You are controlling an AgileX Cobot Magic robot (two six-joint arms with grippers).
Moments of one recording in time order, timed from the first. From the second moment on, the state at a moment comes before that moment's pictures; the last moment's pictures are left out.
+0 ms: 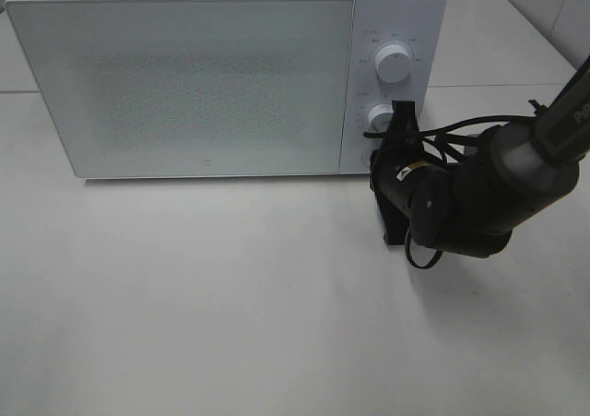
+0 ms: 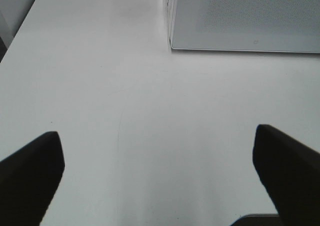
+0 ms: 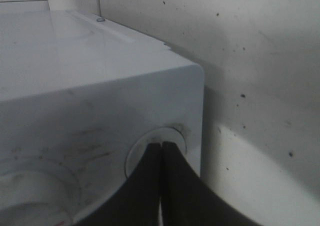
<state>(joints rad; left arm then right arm) 0.00 0.00 -0.52 -0.06 1.08 -0.02 0.54 2.12 -0.83 0.62 -0.87 1.36</state>
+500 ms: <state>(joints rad) 0.00 0.00 -0.52 -0.06 1.08 -0.02 0.52 2.12 -0.87 0.63 -0.83 1.34</state>
